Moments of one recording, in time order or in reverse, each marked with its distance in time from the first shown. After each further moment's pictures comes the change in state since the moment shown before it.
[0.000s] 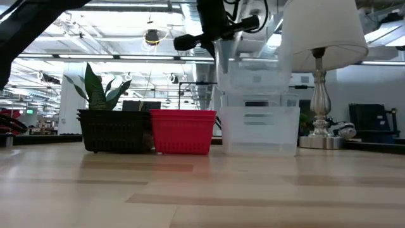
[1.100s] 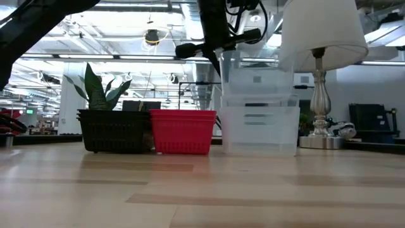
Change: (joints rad) left arm 0.024 0.037 0.000 0.007 0.001 -0.068; right arm 0.002 0.000 0.000 0.011 0.000 -0.015
